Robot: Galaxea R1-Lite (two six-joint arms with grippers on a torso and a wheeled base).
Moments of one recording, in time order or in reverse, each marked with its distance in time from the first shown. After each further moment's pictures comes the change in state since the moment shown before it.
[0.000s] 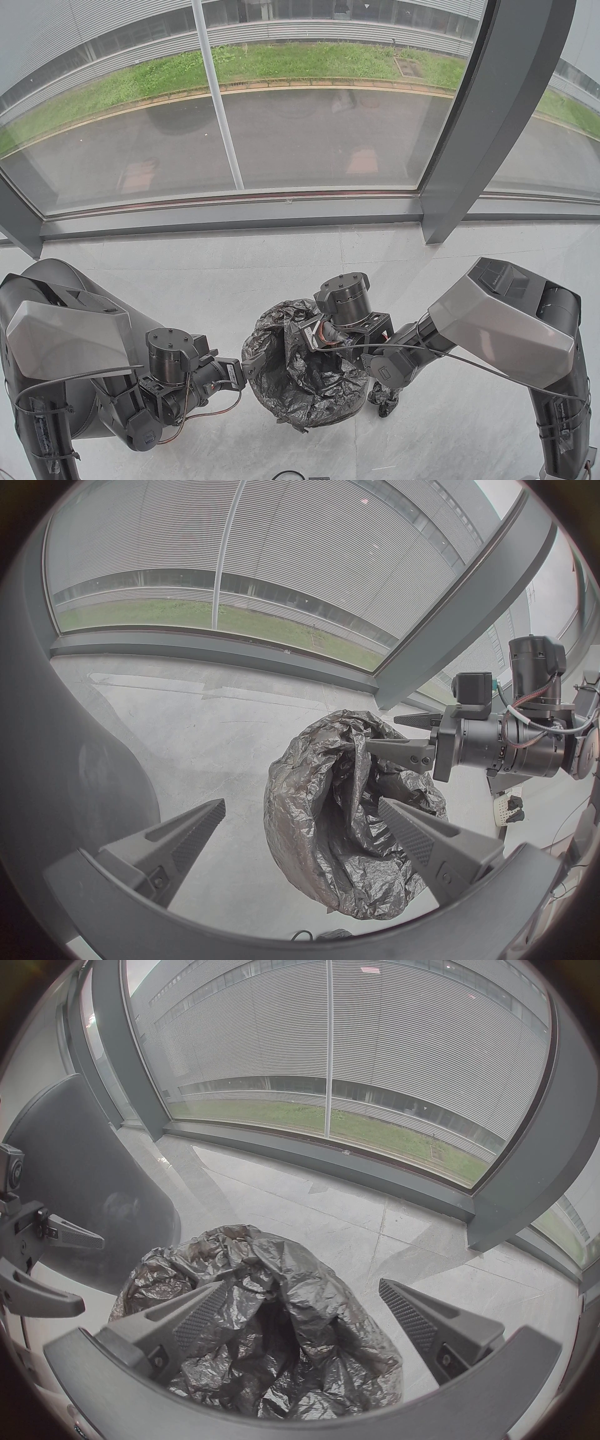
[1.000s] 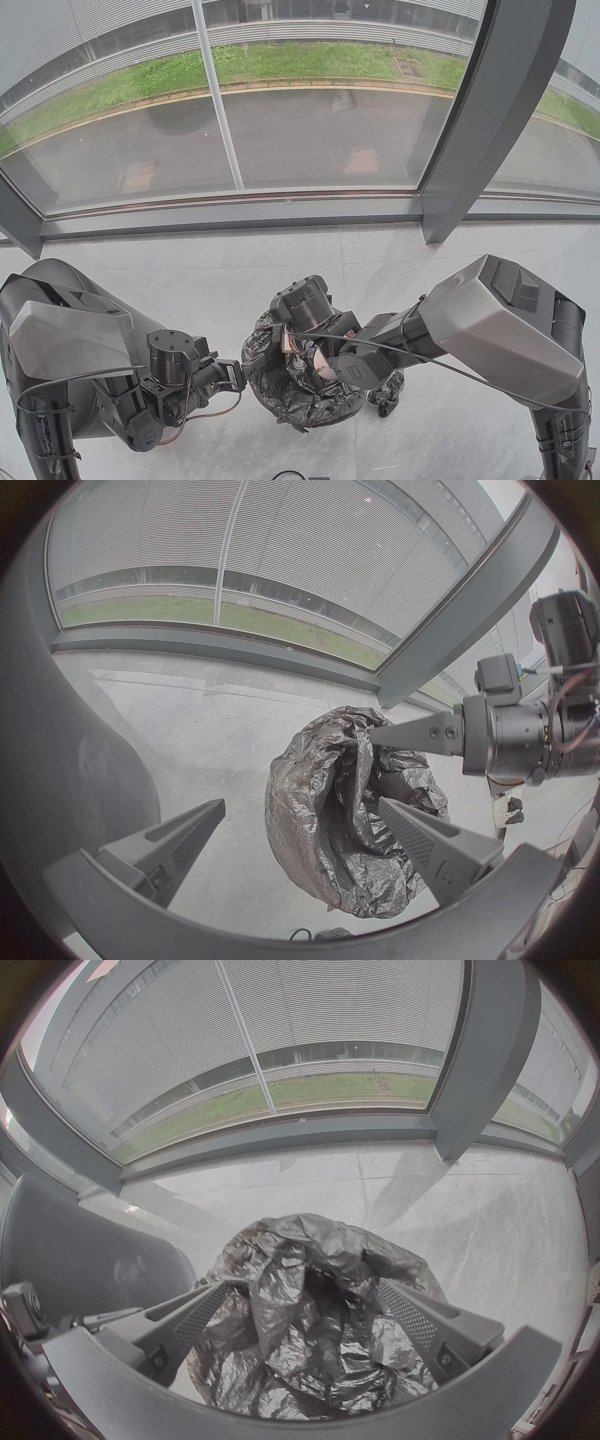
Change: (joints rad) left arm 0.001 0.010 0.002 -0.001 0.002 -0.013; right arm 0.121 -0.029 -0.175 0.426 -0.190 0.594
